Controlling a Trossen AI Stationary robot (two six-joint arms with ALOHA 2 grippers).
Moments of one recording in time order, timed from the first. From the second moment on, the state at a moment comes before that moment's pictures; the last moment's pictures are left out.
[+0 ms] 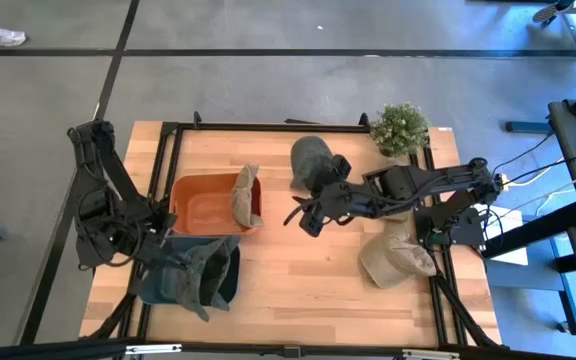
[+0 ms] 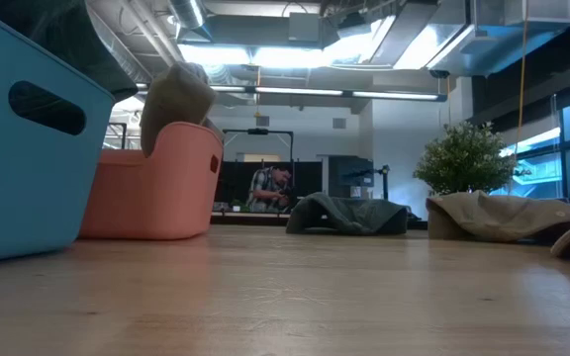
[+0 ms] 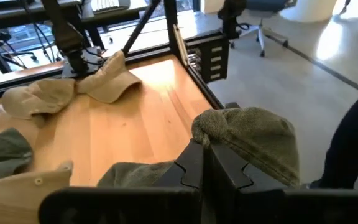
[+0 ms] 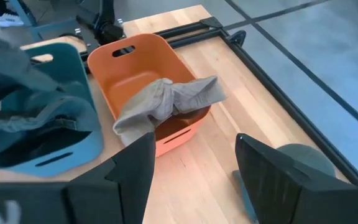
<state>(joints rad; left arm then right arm) -1.12 0.85 0.93 -0.59 -0.73 -0.32 0.26 1.71 1.94 -0.98 0.58 0.46</state>
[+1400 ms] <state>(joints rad) -1.12 0.85 0.76 -0.52 -0.90 -0.35 0.24 1.71 1.94 -0.98 0.58 0.46</state>
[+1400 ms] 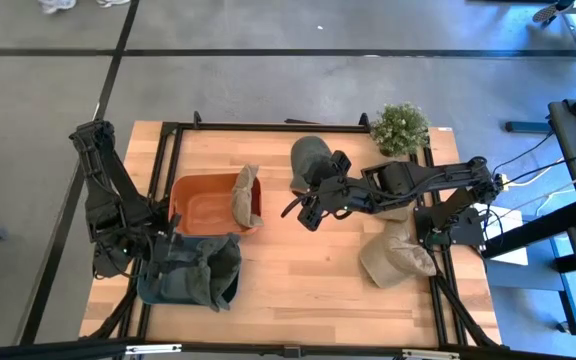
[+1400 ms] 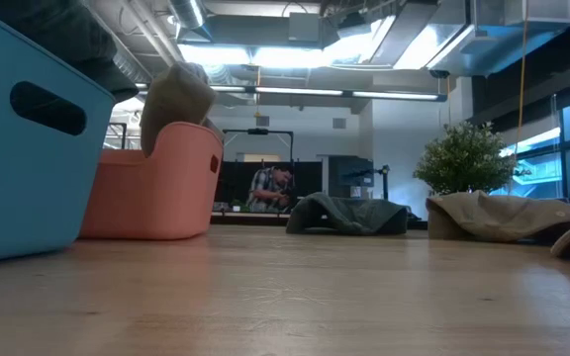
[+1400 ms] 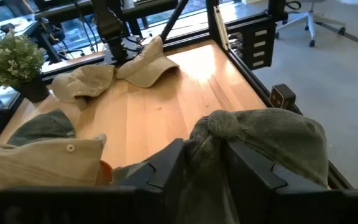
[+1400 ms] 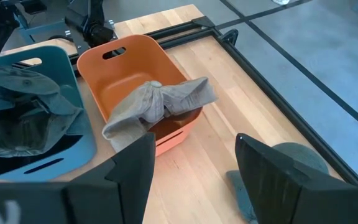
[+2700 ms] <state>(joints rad) -1.08 0.85 0.76 -0.69 -0.64 -0.52 0.24 1.71 1.94 -0.99 0.57 0.41</state>
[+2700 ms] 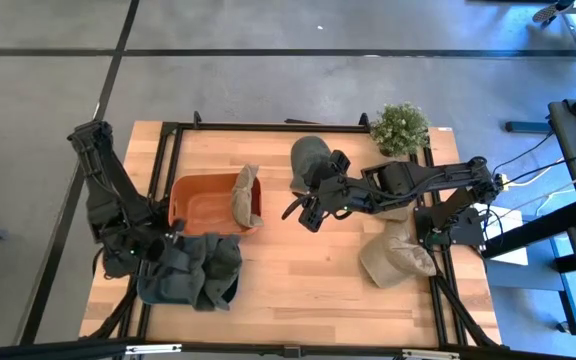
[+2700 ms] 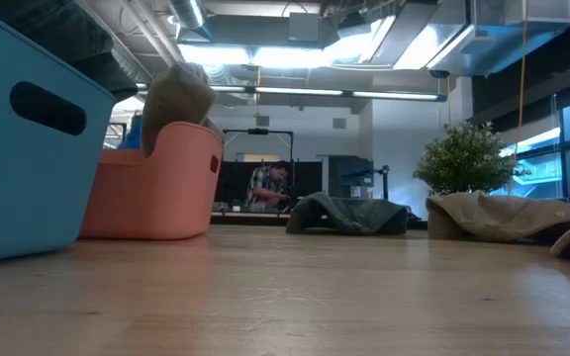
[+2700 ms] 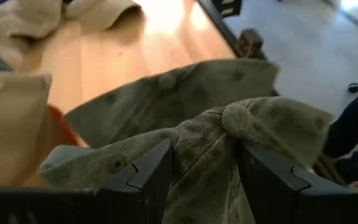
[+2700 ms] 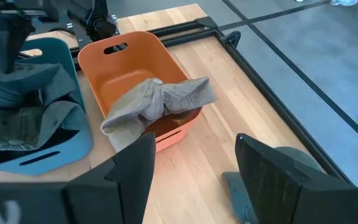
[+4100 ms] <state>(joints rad) -0.40 0.86 1.05 -0.53 -0.33 -0.22 0.25 1.80 1.94 -1.34 0.58 0.74</state>
